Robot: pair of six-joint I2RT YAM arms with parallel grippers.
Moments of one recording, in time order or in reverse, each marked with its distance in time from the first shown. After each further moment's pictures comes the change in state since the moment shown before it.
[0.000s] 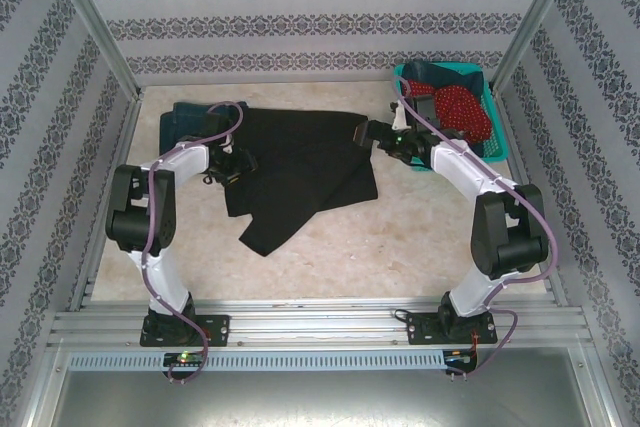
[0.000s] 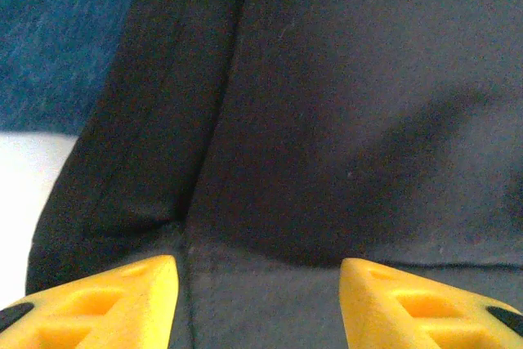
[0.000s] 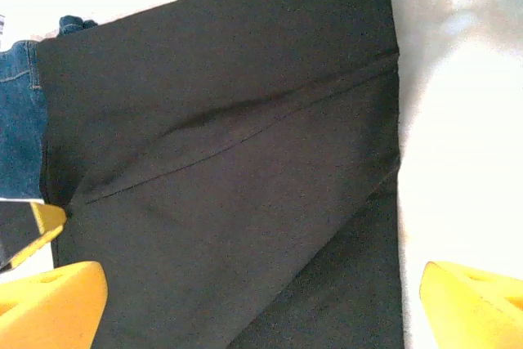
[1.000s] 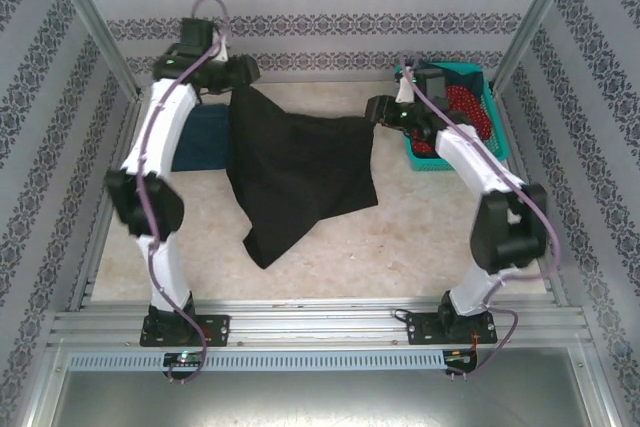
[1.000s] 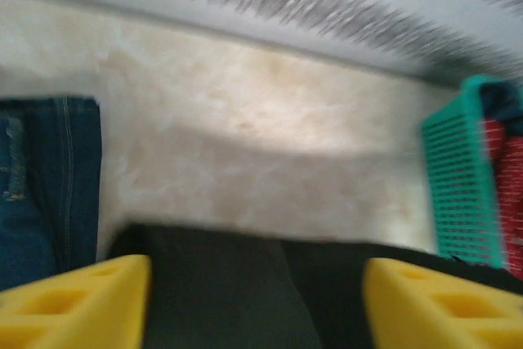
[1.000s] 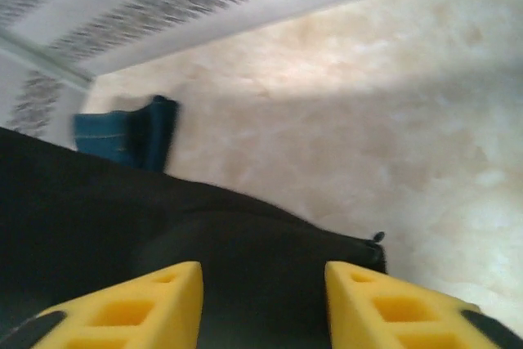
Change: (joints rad) left arm 0.001 0.242 1.032 -0.477 0.063 0.202; right arm -0.031 0.086 0.215 0.005 -0.035 -0.044
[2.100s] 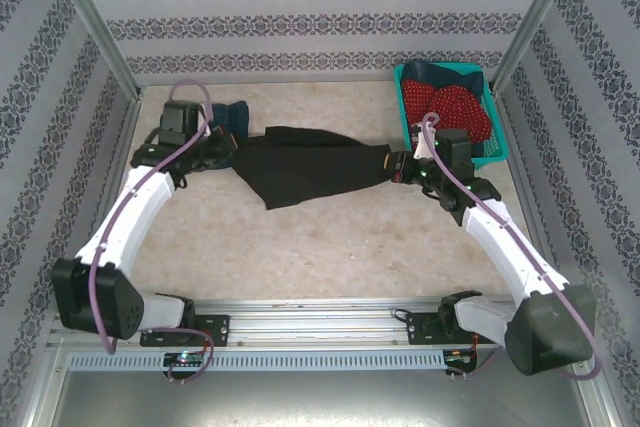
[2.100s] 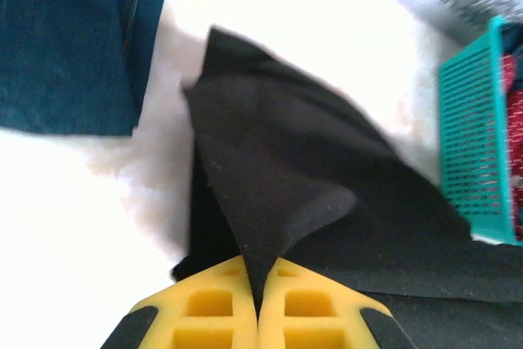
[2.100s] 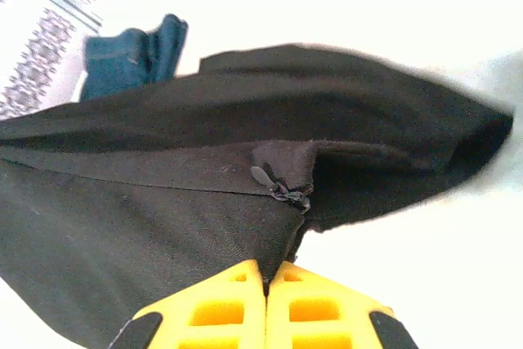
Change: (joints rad) left arm -0.022 -0.818 -1.016 0.306 -0.062 -0.174; right arm 0.016 -0.644 -0.568 0.047 -0.016 -0.019
